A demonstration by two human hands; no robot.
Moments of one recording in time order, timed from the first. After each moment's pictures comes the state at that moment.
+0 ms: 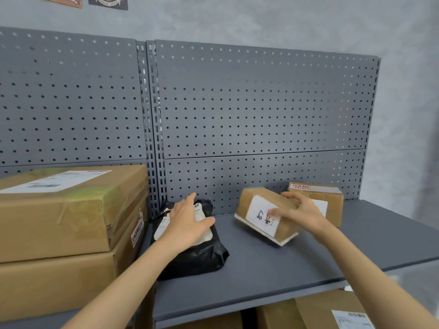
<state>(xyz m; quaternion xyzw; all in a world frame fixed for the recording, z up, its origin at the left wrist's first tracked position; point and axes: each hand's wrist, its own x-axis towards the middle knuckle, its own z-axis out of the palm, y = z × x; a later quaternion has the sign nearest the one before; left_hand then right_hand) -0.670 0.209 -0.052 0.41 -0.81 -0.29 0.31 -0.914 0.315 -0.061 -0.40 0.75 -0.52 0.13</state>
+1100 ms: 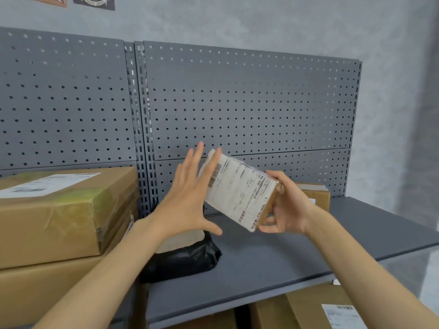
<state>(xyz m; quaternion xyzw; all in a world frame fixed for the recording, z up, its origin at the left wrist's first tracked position) -0.669 0.217 -0.008 0.17 -0.93 0.04 0.33 -0.884 0.326 -0.023 -0.33 0.52 -0.58 0.53</state>
